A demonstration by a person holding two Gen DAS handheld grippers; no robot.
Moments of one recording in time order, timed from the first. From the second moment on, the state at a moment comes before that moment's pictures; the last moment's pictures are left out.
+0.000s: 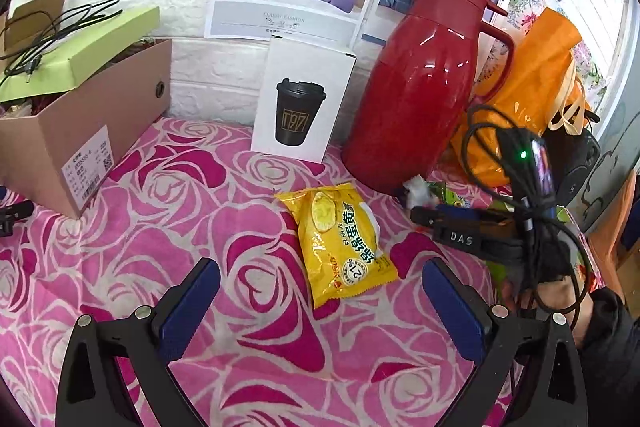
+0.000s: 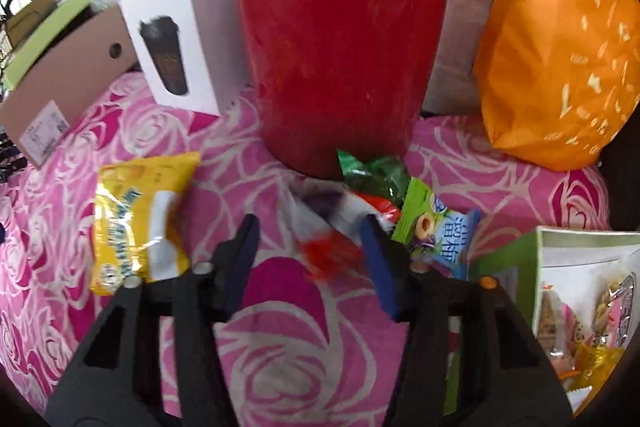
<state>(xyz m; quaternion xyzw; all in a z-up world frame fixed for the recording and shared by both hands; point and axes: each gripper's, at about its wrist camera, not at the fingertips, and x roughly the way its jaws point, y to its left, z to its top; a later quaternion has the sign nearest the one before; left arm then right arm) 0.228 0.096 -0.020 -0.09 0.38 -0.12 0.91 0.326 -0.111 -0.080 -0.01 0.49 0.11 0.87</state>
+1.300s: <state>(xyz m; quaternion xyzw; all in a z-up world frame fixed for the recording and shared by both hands) 0.282 0.018 -0.015 -0.06 0.39 -0.21 0.89 0.195 -0.172 -0.019 0.11 0.41 0.19 0.89</state>
